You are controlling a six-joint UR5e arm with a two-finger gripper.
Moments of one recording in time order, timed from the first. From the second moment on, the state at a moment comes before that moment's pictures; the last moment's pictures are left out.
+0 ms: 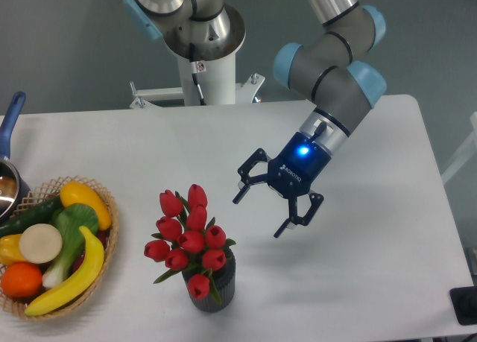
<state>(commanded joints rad) 2.74 -1.92 -1.85 -0.75 0.39 1.30</state>
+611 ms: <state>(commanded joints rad) 2.68 -1.95 -1.84 -0.75 0.38 1.30</state>
